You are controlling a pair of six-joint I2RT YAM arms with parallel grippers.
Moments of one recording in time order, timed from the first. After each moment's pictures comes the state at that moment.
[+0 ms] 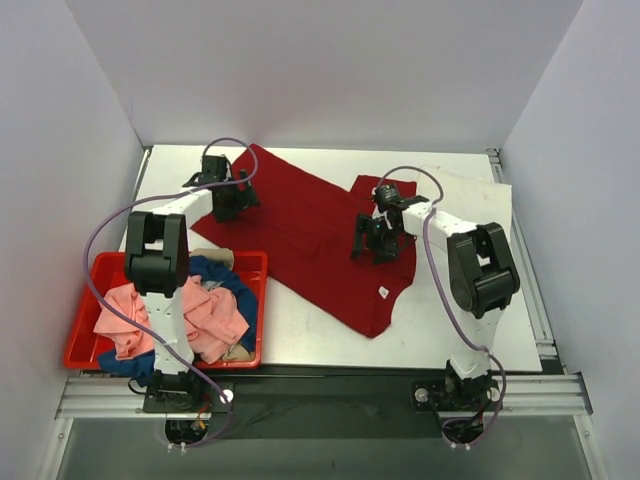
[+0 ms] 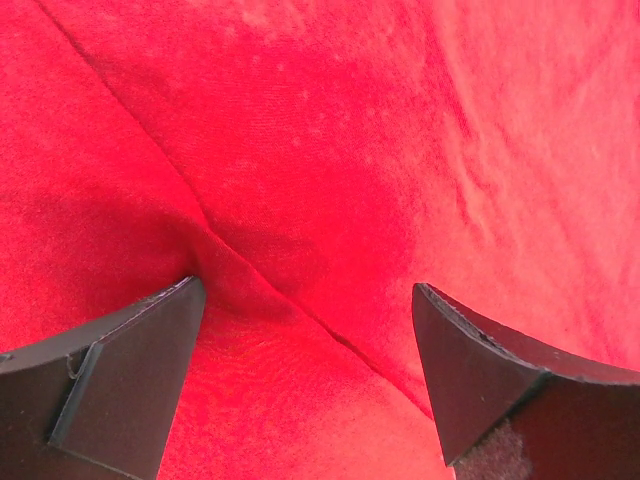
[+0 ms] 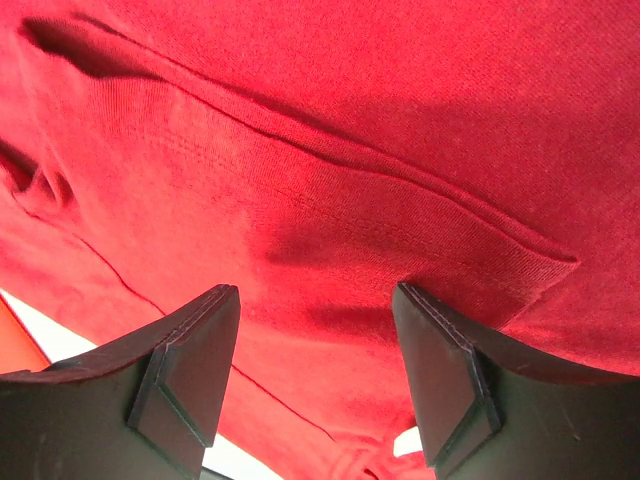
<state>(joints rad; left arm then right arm) -0.11 2.11 1.51 -0.30 0.09 -0.54 0.36 1.95 1.29 -0.59 -0.21 0.44</state>
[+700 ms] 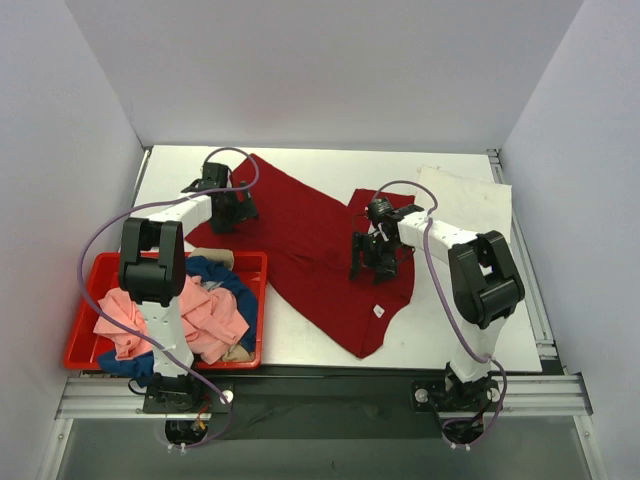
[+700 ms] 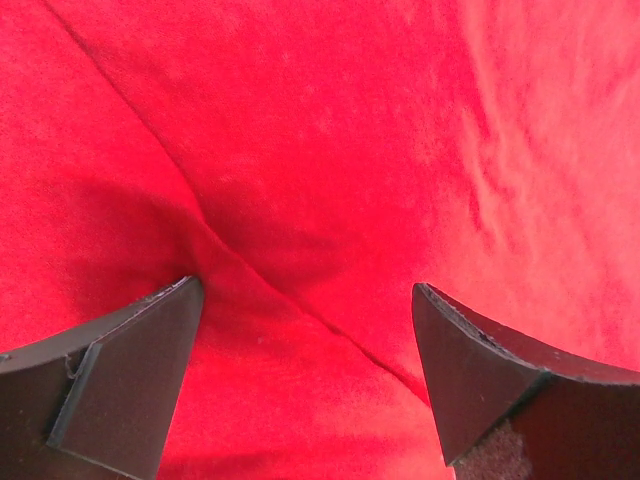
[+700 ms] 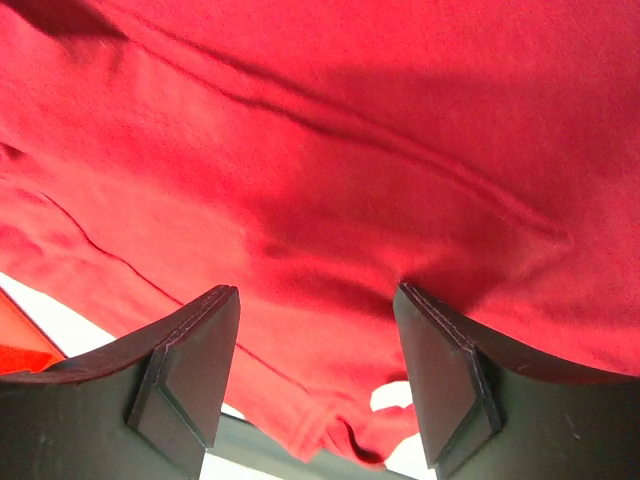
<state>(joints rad) -0.13 2.01 1.39 -0.36 0.06 -0.53 0.43 1.85 1.18 -0.66 -0.23 0.48</state>
